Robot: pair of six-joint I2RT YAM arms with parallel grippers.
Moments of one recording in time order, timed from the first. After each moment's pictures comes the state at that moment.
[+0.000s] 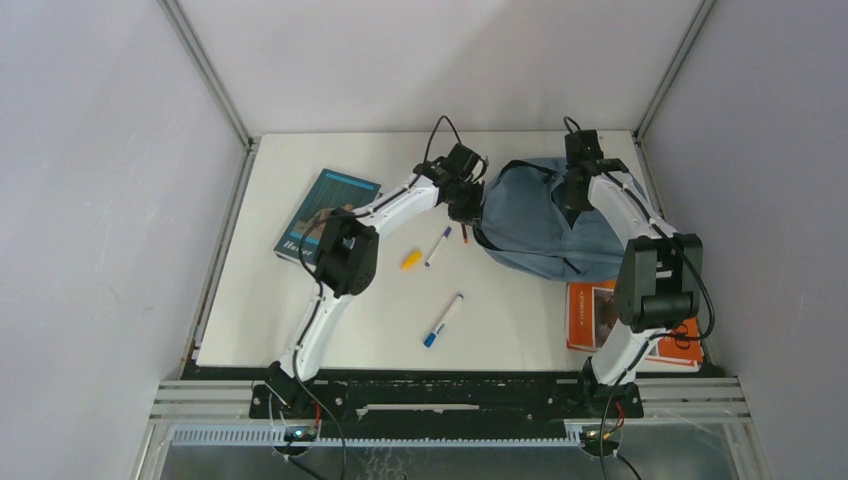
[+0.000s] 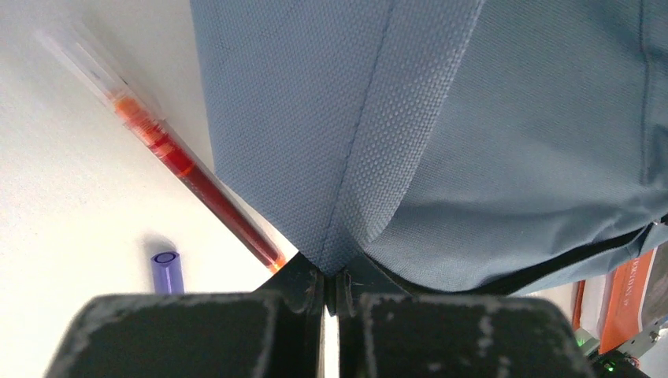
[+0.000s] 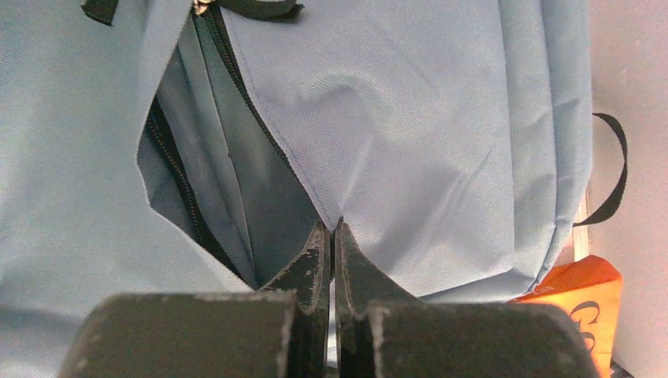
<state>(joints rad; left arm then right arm) -0.67 2.43 2.16 -0.71 0.21 -0.42 0.07 1.76 1.40 -0.71 0.38 0.19</state>
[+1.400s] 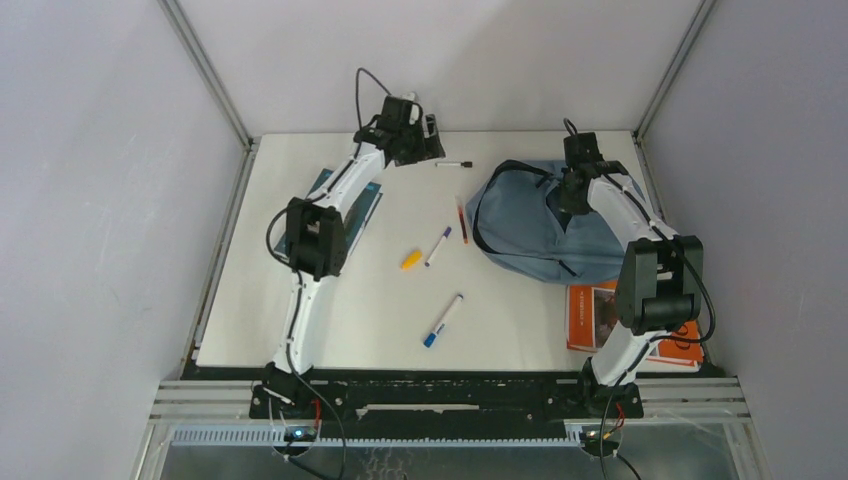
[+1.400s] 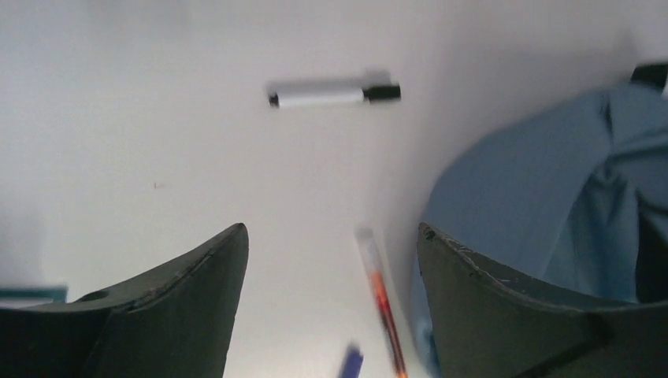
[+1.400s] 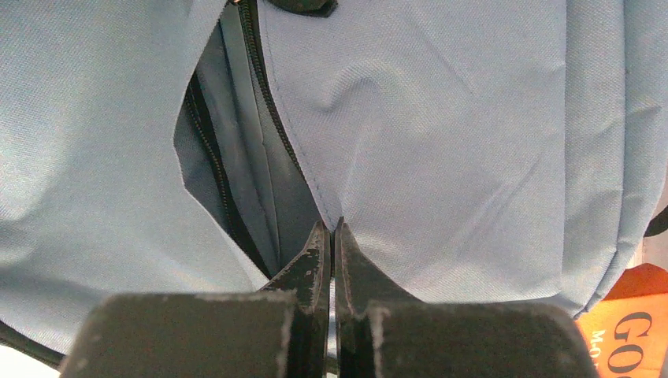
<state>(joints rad) -0.43 2.39 2.31 -0.64 0.09 -0.40 0.09 1.72 1.38 -0.72 0.27 0.22</state>
